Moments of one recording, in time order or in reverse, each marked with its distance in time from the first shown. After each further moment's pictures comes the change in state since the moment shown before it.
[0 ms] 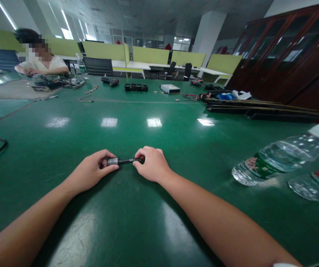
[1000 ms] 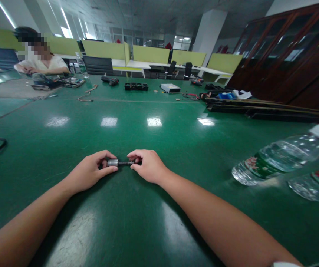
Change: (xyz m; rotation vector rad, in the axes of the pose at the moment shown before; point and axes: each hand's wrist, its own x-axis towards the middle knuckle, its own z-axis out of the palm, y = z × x) left_hand -0.002 0.000 -0.004 -0.033 -0.045 0.057; right_hand -0.001 -0.001 0.005 0.334 -0.097 -0.050
